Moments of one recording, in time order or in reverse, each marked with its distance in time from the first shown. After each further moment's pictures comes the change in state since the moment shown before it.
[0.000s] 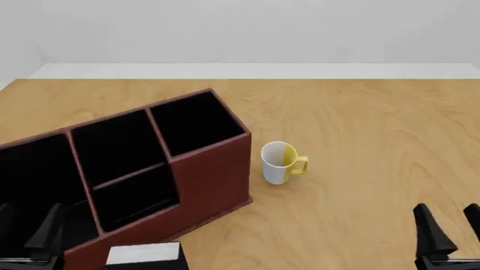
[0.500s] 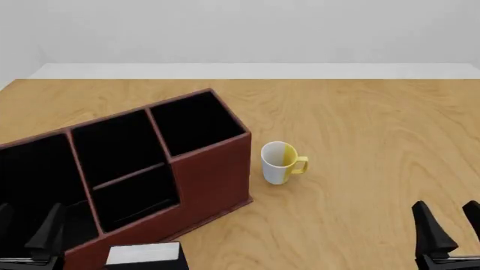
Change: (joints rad) left arm 0.000 0.000 0.000 0.000 0.000; right arm 0.021 0.019 -0.017 -0.005 0.019
